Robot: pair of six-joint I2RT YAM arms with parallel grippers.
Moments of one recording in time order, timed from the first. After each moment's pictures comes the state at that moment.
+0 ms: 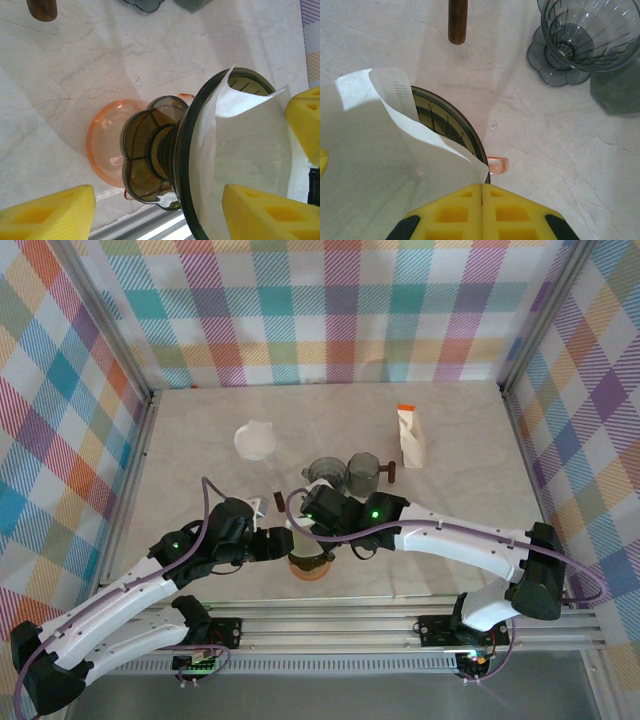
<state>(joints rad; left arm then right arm) -0.80 0.80 0.70 -0.69 0.11 -0.83 1.18 1.46 1.29 -0.87 0.30 0.42</state>
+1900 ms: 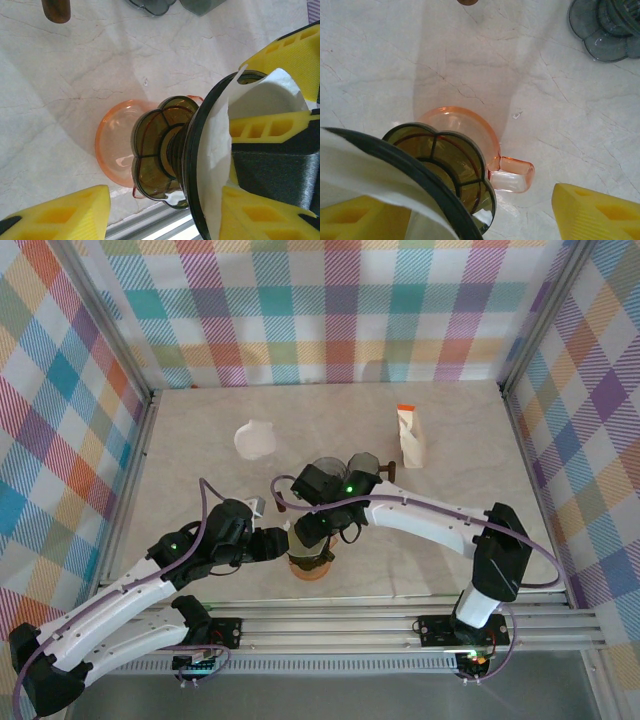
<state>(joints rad) -0.80 0.79 0.69 -0.71 0.09 -0.84 1.05 1.67 1.41 -0.94 0.06 0.38</state>
